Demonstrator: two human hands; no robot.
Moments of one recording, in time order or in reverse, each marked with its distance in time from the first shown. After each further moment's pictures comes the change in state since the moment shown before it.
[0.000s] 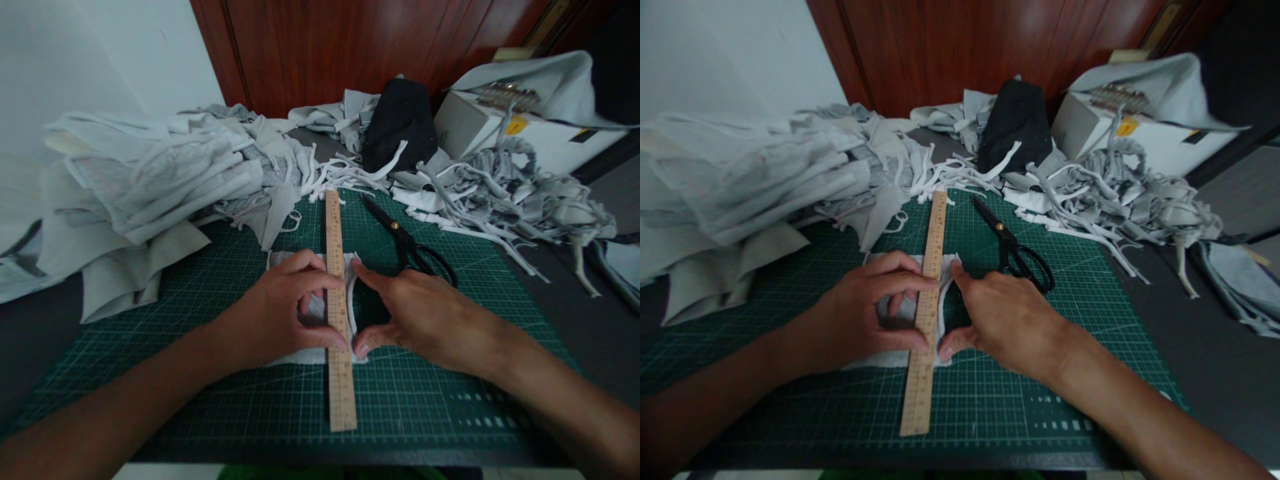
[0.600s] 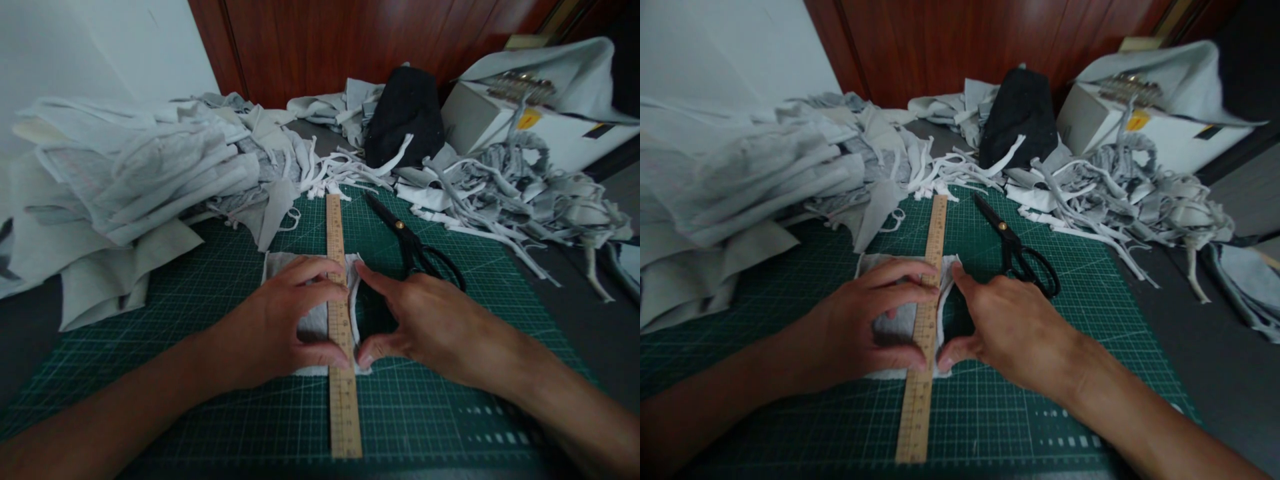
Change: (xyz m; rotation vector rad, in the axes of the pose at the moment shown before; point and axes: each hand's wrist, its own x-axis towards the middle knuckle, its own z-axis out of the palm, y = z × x) left_hand 0.000 -0.004 0.000 0.070 -0.038 0.191; right_hand -0.001 0.003 0.002 0.073 -0.018 0.005
